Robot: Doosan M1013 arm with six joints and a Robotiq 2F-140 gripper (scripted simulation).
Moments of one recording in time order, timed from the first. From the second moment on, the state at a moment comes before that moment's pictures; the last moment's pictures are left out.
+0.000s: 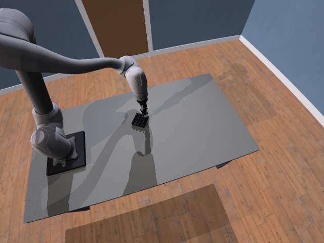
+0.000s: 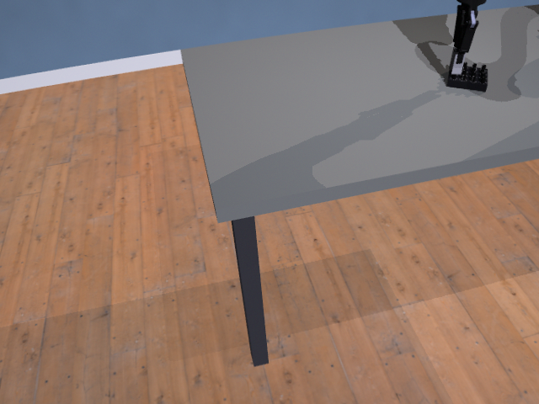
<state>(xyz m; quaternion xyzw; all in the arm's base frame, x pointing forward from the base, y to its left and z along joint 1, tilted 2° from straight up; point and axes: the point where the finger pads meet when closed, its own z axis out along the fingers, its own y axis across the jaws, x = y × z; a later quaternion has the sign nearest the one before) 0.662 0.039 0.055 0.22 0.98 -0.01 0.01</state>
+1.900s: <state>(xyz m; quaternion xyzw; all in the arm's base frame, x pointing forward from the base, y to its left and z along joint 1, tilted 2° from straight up) 0.662 0.039 0.041 0.22 0.98 -0.01 0.01</state>
